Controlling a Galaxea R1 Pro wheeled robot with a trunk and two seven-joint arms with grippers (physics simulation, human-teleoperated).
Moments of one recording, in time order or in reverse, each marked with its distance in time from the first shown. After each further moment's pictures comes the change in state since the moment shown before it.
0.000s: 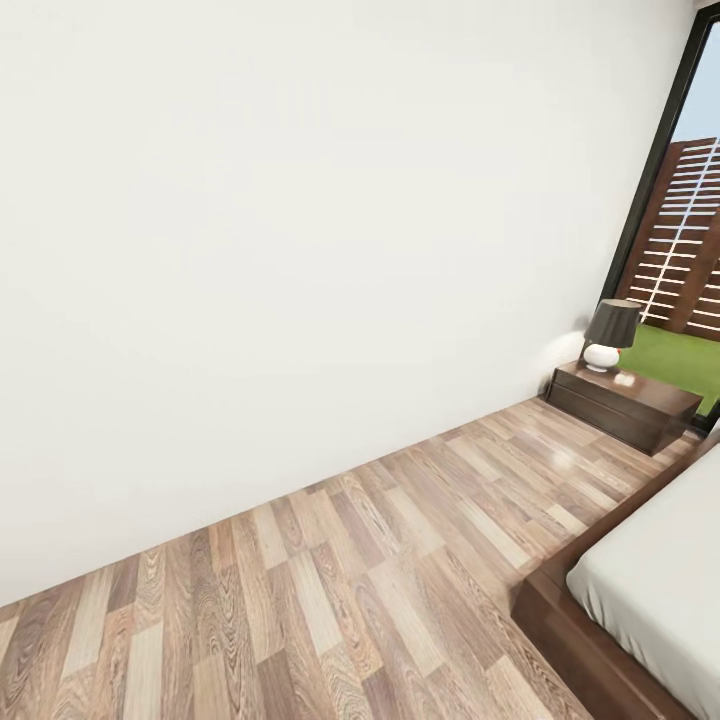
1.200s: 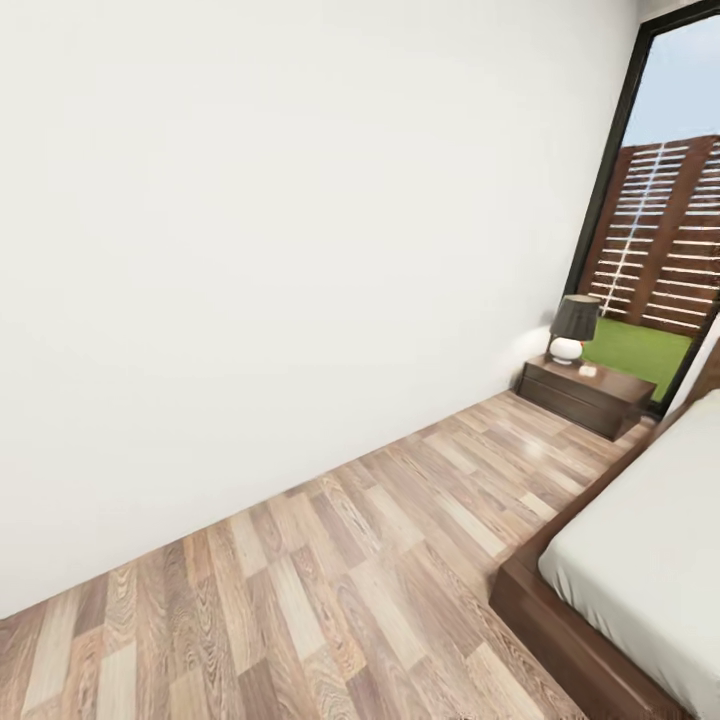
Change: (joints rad) left arm 0.000 0.000 0.000 0.000 -0.001 0.000 0.000; right arm 0.000 -0.001 0.000 0.000 0.000 0.000 0.000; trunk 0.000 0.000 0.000
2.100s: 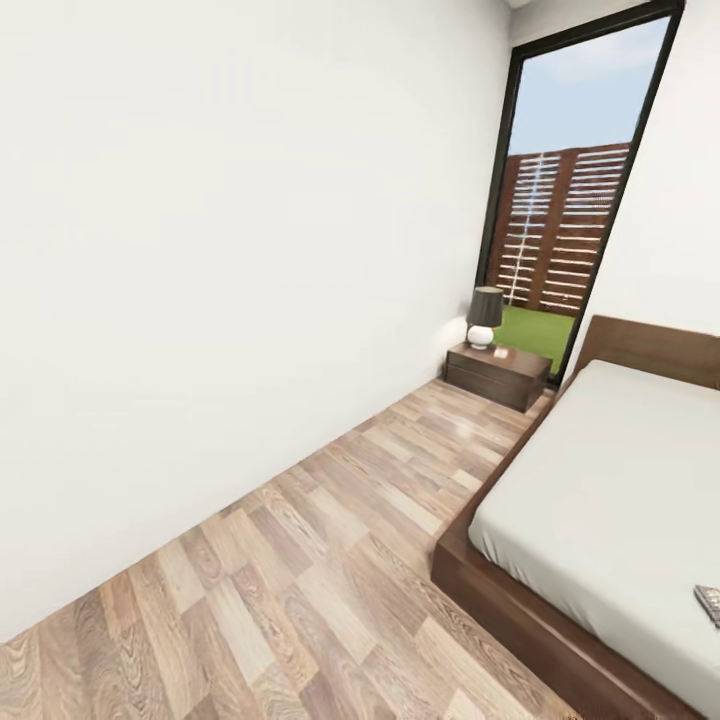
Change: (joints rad) left arm 0.000 0.000 0.000 0.000 0.000 0.000 0.000; right arm 0.000 0.000 0.000 0.000 0.000 0.000 -0.001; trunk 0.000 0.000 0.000
